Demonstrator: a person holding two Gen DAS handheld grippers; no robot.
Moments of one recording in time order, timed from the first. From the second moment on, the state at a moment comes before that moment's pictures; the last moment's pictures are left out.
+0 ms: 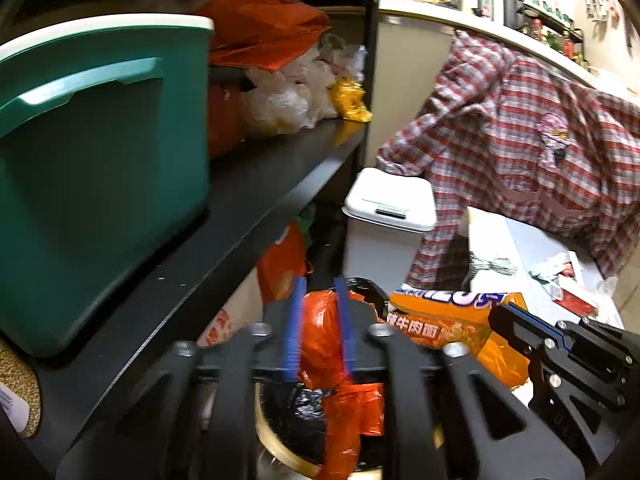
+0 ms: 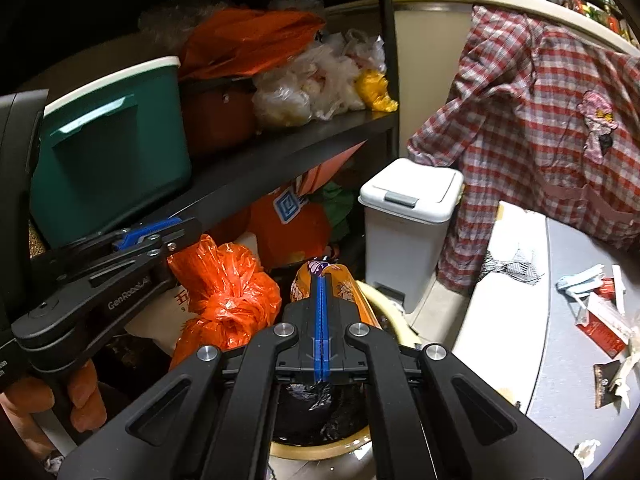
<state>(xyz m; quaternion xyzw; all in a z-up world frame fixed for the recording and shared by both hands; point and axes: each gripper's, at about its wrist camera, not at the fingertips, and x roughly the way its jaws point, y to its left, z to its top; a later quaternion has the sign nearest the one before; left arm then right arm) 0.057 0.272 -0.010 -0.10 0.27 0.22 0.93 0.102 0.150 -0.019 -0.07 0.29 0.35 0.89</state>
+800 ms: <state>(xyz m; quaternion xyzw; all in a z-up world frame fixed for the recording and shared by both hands) 0.046 0.267 0.002 -0.08 0.23 0.26 0.93 0.096 0.102 -0.012 -0.05 0.30 0.30 0.90</state>
